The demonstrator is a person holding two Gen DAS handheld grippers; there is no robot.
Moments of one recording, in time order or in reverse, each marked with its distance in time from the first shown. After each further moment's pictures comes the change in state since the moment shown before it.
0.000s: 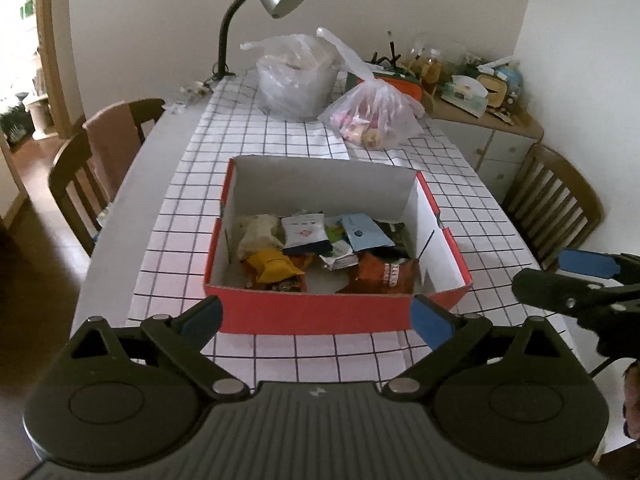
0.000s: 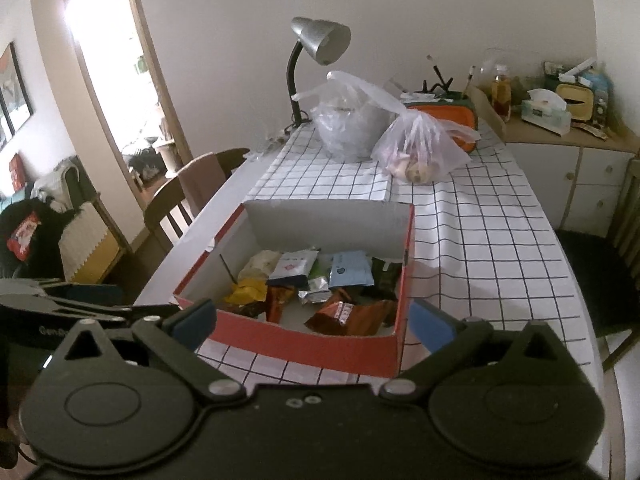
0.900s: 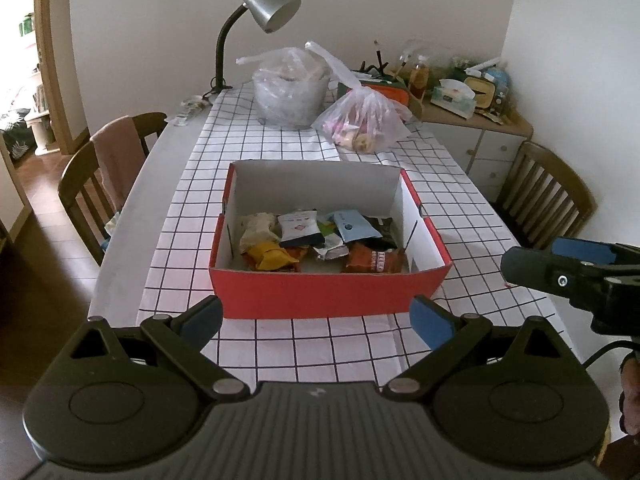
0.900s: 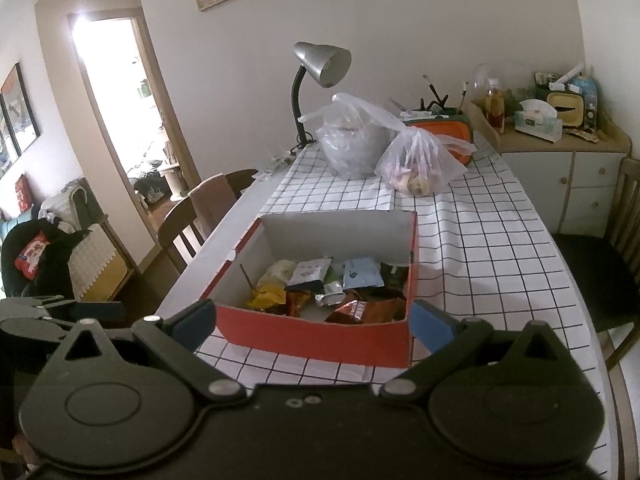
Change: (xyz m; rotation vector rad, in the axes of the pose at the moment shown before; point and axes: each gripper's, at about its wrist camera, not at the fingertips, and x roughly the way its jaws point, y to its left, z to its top) left arm -0.037 -0.010 -0.020 0.033 -0.030 -0.006; right arm -0.034 0.014 -0.016 0.027 -0.067 0.011
